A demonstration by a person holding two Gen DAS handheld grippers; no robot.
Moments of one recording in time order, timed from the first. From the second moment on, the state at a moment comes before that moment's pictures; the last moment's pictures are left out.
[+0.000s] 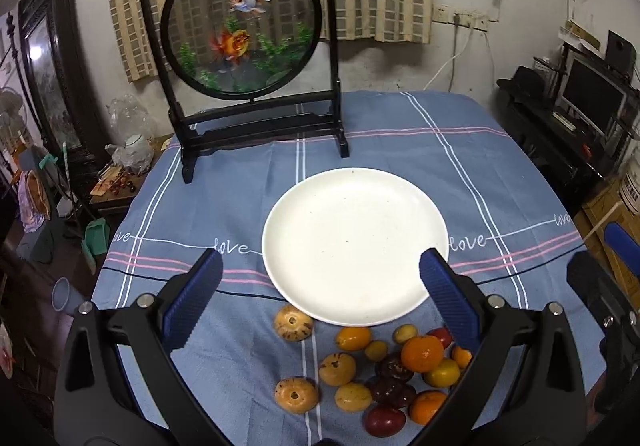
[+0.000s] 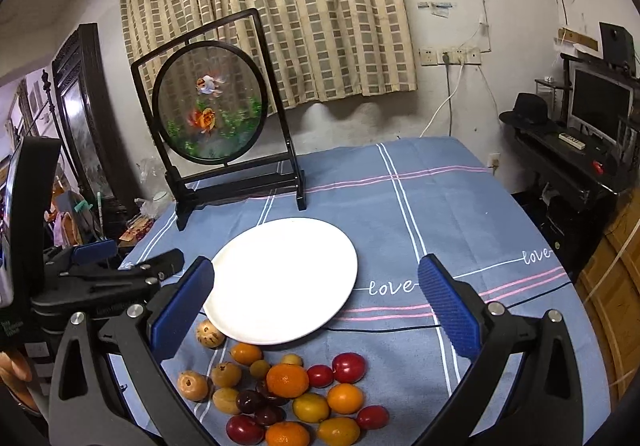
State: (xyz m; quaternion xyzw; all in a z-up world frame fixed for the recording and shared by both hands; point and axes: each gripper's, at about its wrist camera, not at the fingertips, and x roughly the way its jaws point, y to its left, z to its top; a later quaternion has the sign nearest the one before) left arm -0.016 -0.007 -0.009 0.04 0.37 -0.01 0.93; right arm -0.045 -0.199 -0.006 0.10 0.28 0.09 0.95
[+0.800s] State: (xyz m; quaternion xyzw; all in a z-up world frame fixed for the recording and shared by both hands) left arm -0.020 -0.005 -0.012 0.02 0.38 -0.02 0.92; right arm -0.040 -0.195 -0.012 0.11 0.34 0.16 0.92
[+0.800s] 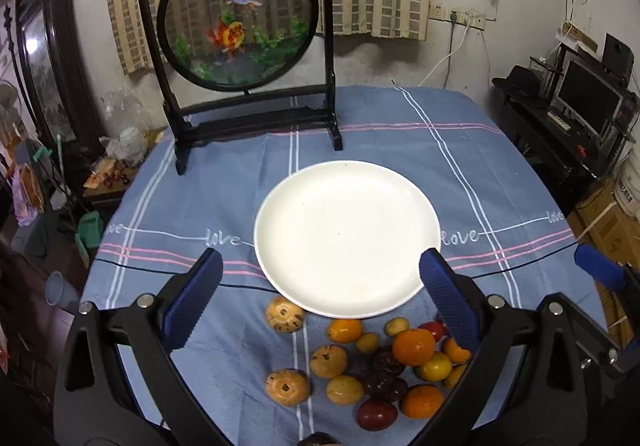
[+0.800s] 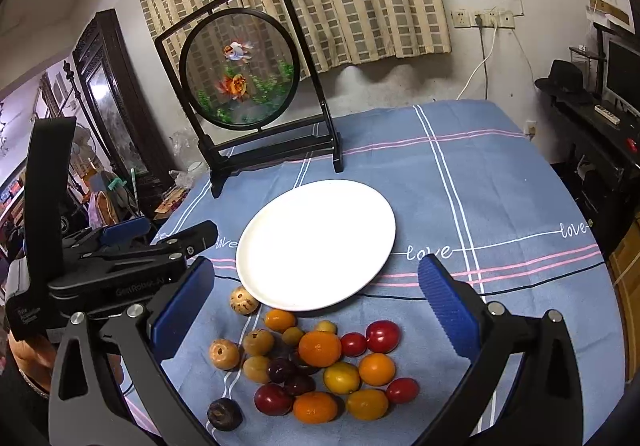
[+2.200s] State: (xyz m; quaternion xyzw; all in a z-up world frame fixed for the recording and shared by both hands) left arm -0.050 0.021 -0.019 0.04 0.38 -0.01 0.92; right arm -0.063 -0.181 -0.028 0.02 0.38 0.18 0.91
